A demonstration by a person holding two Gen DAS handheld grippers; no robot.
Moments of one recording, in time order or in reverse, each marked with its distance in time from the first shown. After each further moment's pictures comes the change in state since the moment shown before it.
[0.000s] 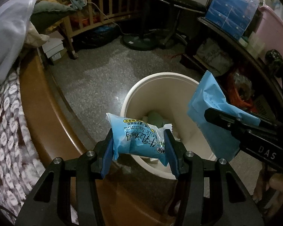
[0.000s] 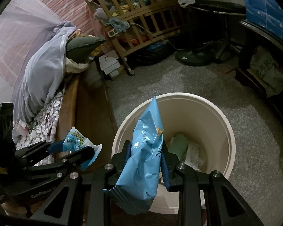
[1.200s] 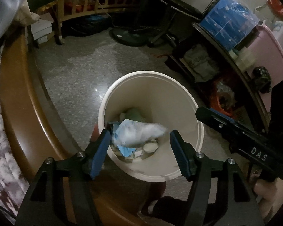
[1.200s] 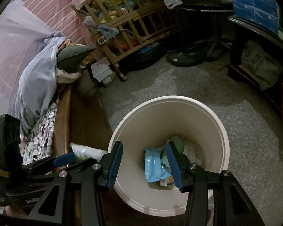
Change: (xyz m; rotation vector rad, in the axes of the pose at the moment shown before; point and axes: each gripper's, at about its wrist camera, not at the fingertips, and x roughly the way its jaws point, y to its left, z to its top) left arm 0.011 0.007 0.005 -0.125 0.038 -0.196; right arm -0.005 -0.013 0.003 0.082 -0.041 -0.033
